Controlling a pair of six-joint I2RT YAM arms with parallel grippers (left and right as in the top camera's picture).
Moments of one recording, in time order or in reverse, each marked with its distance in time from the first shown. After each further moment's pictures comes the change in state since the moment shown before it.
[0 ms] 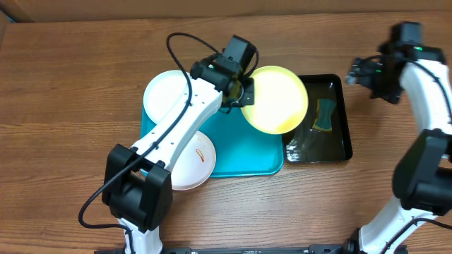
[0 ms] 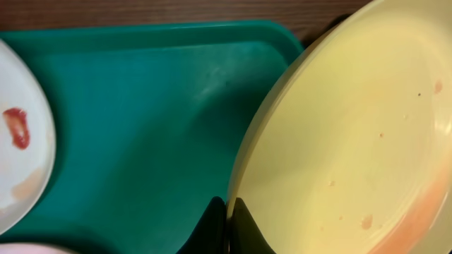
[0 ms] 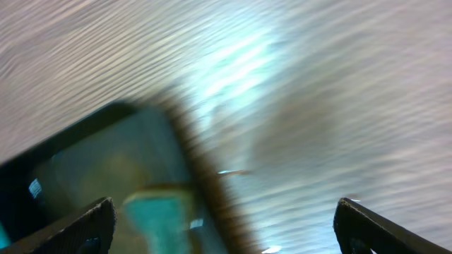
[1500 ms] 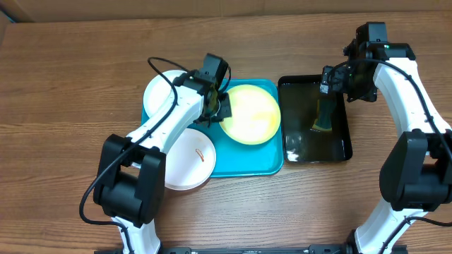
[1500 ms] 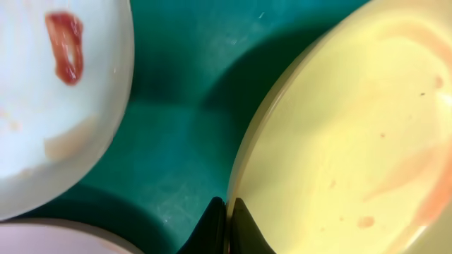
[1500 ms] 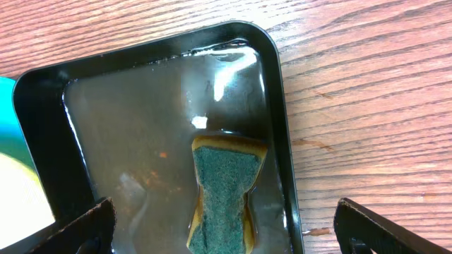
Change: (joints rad) left arm 0.145 0.000 -0.245 0.076 0.057 -0.031; right arm 0.211 0.000 0.000 -0.062 0.019 -0.108
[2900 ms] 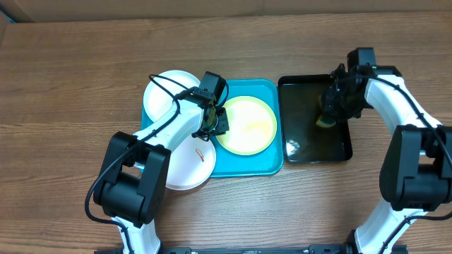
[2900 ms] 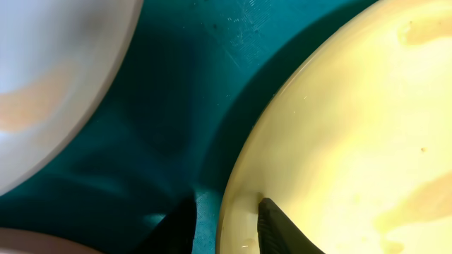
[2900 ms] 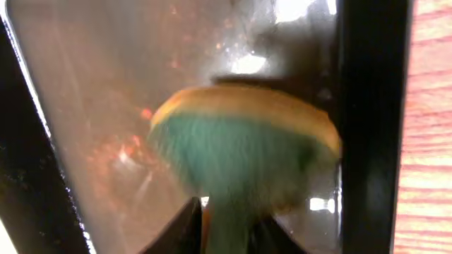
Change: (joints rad) left arm -0.001 0.002 -0.207 0.164 -0.008 -0.051; right arm 0.000 0.001 -0.245 0.148 -0.120 -0.048
